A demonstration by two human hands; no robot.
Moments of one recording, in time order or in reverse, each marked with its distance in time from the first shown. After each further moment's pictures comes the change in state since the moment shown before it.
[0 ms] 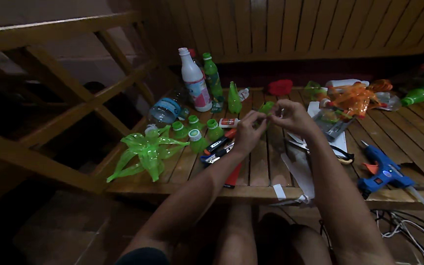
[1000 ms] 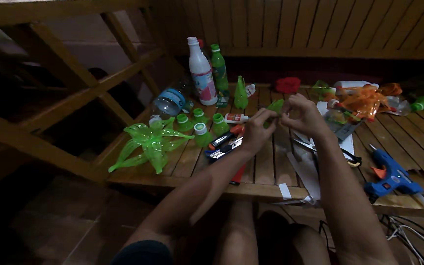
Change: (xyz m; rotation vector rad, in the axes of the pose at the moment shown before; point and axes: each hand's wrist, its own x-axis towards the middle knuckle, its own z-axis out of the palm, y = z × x) left_hand -0.003 0.004 0.004 0.013 0.006 0.050; right_hand 0.001 0.006 -0.001 -0.205 0.050 -0.241
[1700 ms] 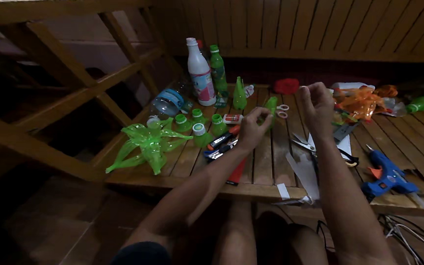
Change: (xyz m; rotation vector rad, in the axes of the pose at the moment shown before) left_hand 0.004 -0.003 -0.005 -0.090 0.026 -0.153; right_hand 0.001 -0.011 -0.004 0.090 0.472 0.247
